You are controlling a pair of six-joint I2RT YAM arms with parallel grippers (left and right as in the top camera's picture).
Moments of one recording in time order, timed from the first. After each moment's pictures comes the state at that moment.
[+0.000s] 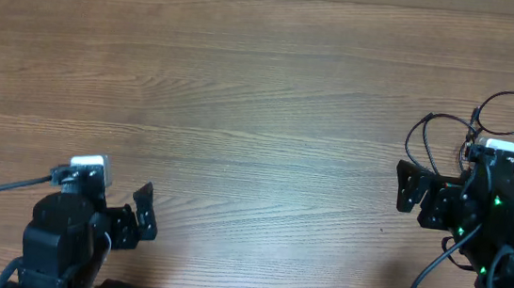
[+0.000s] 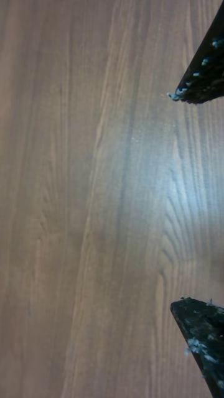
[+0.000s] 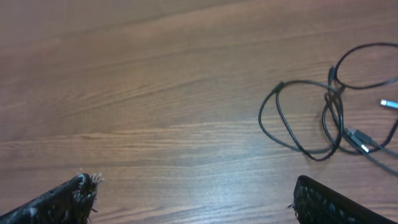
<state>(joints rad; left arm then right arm) -0.20 0.56 1.03 -1.18 -0.15 -0.29 0.08 0.77 1.14 -1.06 -0.05 0.20</state>
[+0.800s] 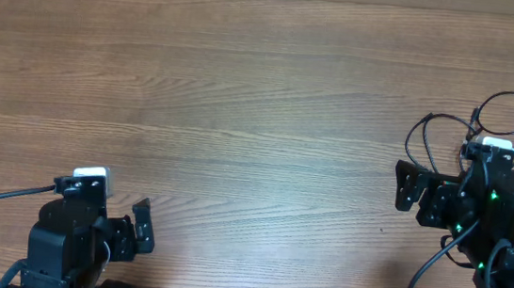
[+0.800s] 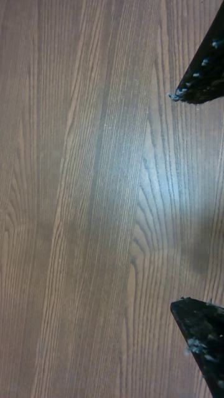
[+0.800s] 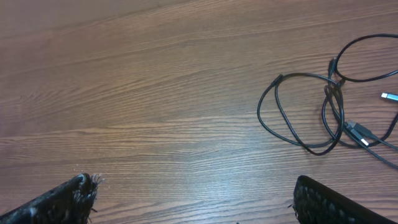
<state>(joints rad) -0.20 0.55 1.03 -1.28 -0.15 -0.29 0.08 0.78 1.14 -1.06 -0.05 0.20</state>
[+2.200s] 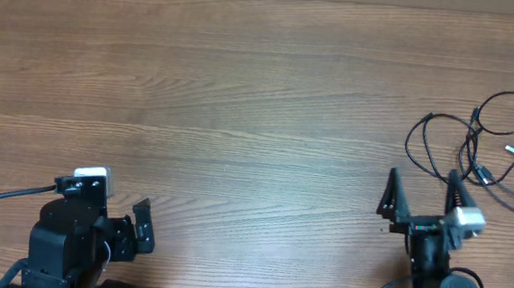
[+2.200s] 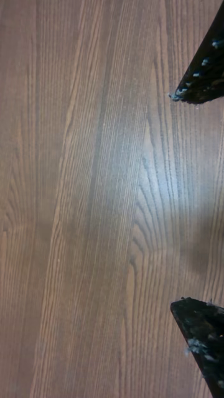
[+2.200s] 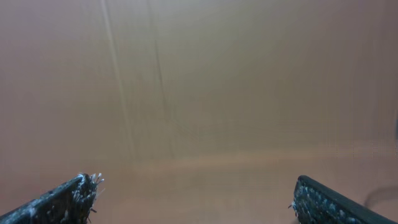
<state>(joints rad) -0.20 0.55 1.02 -1.28 -0.15 -0.29 0.08 0.01 0.02 0.16 0.00 0.15</state>
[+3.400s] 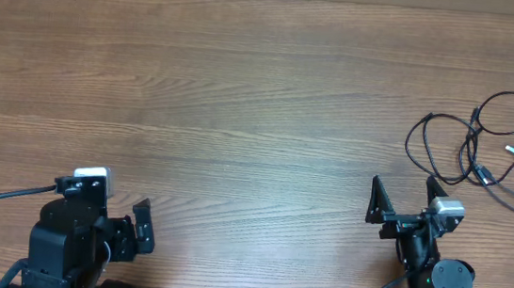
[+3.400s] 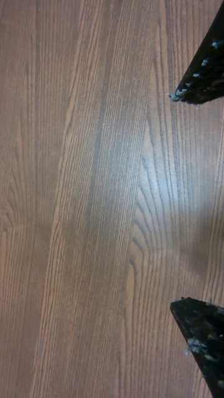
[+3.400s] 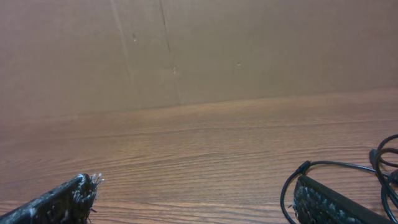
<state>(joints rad) -0.20 0.55 1.02 -1.28 -0.15 -0.29 0.08 0.01 0.02 -0.03 -0.06 0.15</state>
